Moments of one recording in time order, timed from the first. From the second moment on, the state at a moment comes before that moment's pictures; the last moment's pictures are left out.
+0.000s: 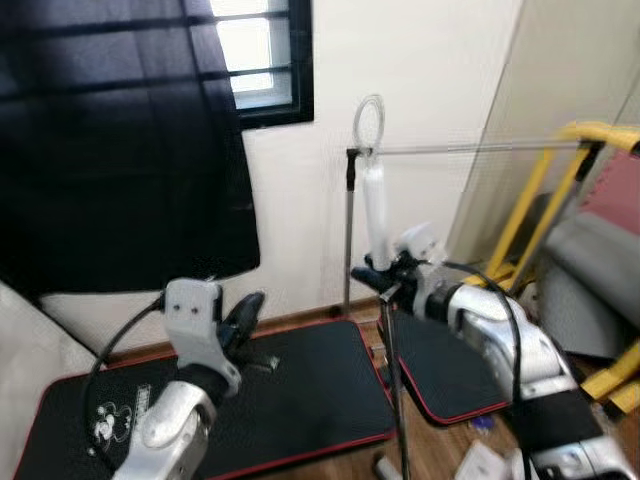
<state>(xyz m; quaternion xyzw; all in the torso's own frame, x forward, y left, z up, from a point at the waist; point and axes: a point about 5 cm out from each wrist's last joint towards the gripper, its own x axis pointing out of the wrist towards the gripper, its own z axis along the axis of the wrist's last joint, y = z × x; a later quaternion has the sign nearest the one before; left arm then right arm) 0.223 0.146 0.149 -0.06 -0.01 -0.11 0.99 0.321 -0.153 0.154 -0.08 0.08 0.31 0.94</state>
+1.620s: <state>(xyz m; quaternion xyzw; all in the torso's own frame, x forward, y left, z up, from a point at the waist) 0.166 0.106 0.174 -0.08 0.02 -0.23 0.97 0.386 -0.177 0.166 -0.11 0.00 0.14 0.98</state>
